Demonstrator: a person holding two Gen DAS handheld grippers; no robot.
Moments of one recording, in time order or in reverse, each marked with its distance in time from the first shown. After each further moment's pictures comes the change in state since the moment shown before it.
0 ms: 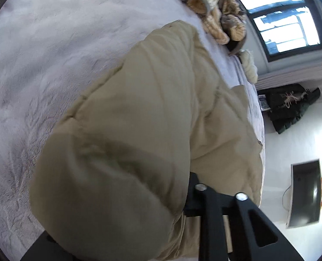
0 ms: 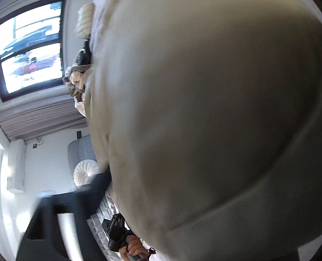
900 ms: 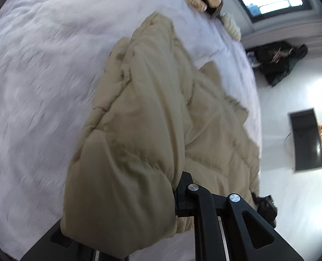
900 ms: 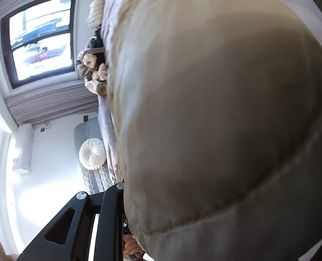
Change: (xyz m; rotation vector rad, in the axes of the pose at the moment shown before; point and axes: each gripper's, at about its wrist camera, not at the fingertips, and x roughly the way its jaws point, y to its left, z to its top) left arm -0.165 0.058 -0.116 0.157 0.223 0.021; right arm -0.106 -0.061 -0.168 -0.024 0.000 -0.009
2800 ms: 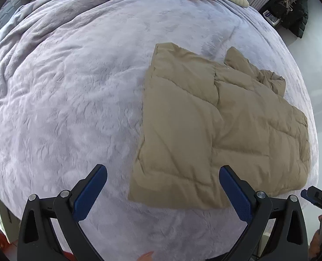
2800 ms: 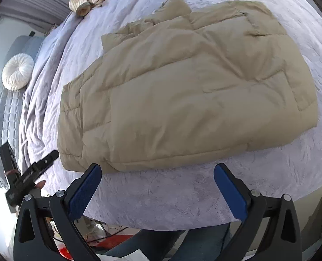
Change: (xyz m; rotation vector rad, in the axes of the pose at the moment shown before) left arm -0.050 -0.042 0.009 0.299 0.005 0.429; right arm 0.059 0.149 -0.145 -0.579 0.112 -0.682
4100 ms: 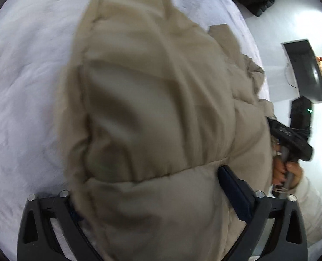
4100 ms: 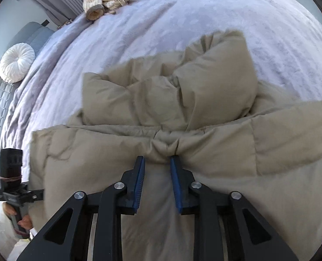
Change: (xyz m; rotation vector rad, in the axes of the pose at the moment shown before) left arm 0.154 -0.004 0.088 0.123 0.267 -0.514; right arm 0.105 0.000 0.145 -0.178 -0.128 -0.038
